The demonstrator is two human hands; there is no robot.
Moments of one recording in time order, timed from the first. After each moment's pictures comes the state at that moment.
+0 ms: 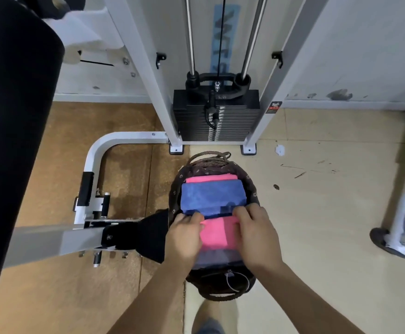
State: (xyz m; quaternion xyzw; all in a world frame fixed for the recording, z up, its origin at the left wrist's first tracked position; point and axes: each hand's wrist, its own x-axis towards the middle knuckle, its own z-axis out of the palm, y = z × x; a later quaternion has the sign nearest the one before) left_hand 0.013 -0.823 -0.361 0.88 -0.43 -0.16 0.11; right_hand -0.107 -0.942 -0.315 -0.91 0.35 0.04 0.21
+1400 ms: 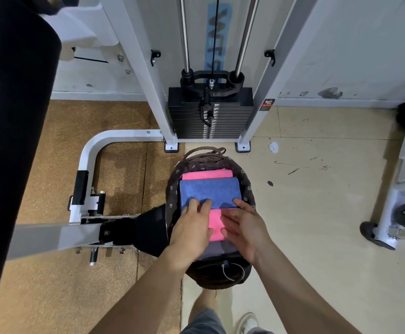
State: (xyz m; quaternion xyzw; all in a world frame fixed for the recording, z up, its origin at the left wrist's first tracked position) left_hand 0.005 -0.838 -0.336 0.85 -0.44 -0.28 0.08; right_hand -0.089 -0.938 -0.304 -0.25 0.60 -0.06 0.76
